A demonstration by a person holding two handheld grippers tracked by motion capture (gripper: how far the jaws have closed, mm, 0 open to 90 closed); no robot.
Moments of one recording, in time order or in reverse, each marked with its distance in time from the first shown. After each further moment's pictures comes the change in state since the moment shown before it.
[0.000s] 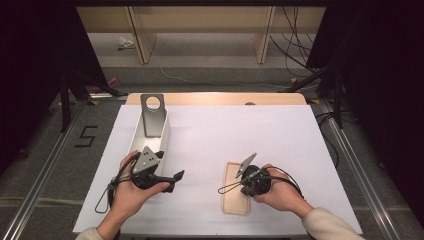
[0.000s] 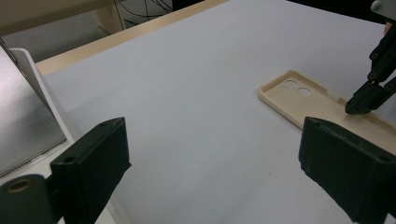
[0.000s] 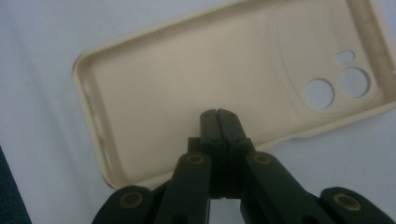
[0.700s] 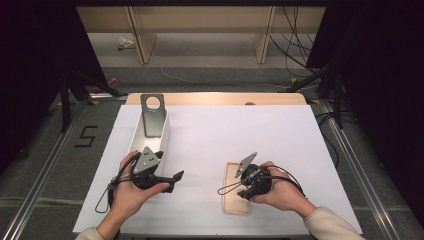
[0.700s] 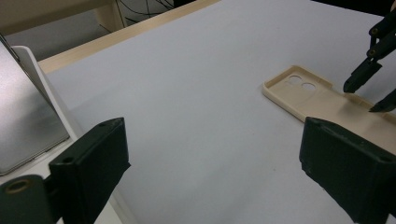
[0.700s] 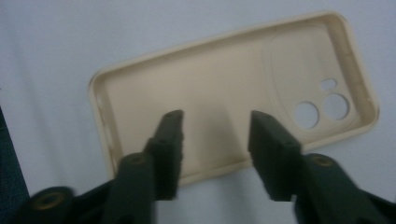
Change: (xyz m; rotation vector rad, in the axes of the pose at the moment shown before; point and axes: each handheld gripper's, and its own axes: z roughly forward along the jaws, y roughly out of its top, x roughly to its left) left arm 0.001 -0.002 0.001 0.010 0.009 0.012; right arm 0.004 0.005 -0.011 -0.054 -0.021 -0.067
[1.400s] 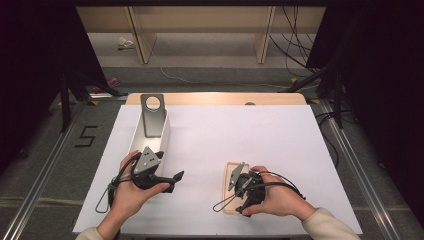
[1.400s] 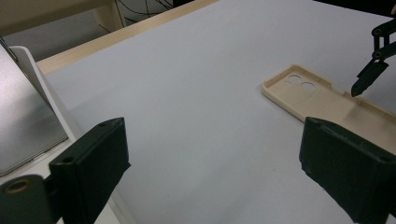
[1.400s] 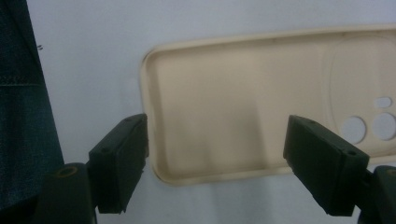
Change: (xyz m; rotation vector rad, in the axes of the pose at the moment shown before) left arm 0.000 0.000 0.001 0.002 -0.003 0.003; right arm 0.022 0.010 0.004 0.113 0.035 -0.178
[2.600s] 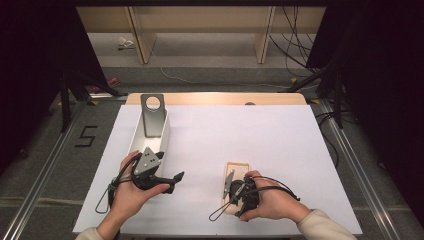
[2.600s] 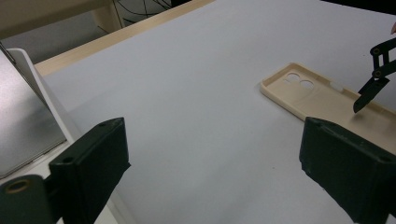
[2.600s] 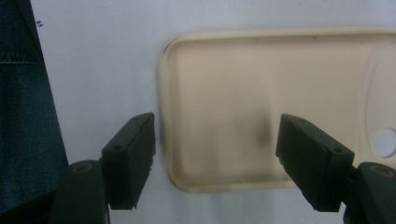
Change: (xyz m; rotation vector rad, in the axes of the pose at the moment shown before) left arm -0.001 -0.001 0.000 -0.002 -0.005 0.021; right arm 0.012 0.011 0.012 0.093 0.002 -0.066
